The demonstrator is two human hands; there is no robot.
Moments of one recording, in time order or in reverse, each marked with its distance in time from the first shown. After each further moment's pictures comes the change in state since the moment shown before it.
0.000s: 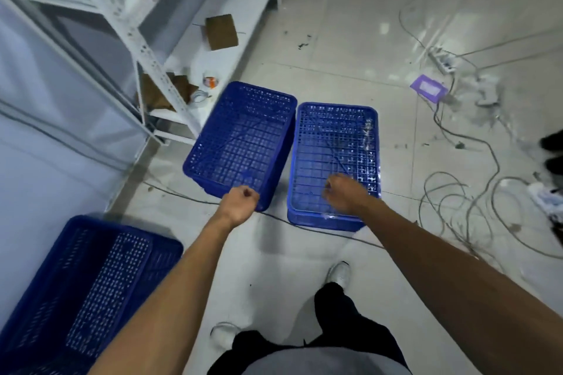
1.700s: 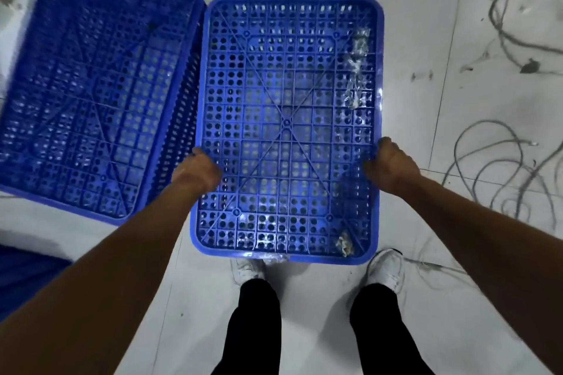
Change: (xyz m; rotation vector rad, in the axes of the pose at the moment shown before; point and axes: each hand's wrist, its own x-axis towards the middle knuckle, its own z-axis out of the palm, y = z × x) left_hand 0.476 0.014 0.293 0.786 -0.079 -0.266; right_hand 0.354 0.395 0.141 0.217 0.066 0.393
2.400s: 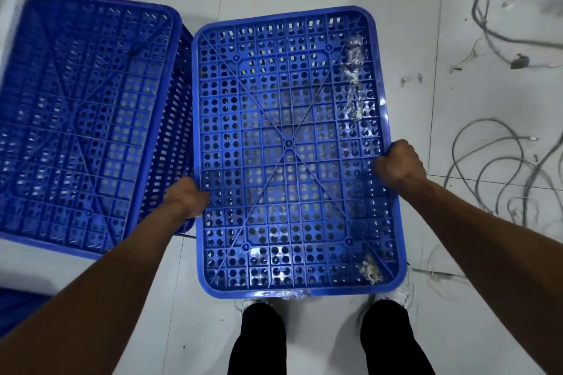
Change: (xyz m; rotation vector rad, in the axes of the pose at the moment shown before) left_hand 0.025 -0.006 0.004 -0.304 -0.066 -0.038; right_hand 0.040 0.020 -0.003 0.314 0.124 0.315
